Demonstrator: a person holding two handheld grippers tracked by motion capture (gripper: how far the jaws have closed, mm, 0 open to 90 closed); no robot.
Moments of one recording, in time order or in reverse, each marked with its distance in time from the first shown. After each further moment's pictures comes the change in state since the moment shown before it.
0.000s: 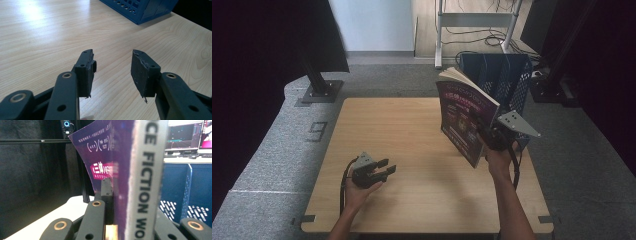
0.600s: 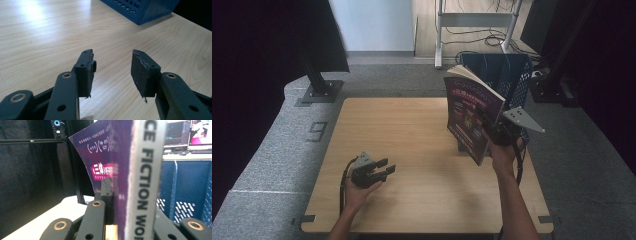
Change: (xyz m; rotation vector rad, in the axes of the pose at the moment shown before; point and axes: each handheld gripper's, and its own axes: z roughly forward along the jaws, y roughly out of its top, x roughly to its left) left arm 0.001 0.000 -0.001 -0.001 0.005 -0.006; right arm -0.018 0.001 0.004 0.010 -0.057 0.019
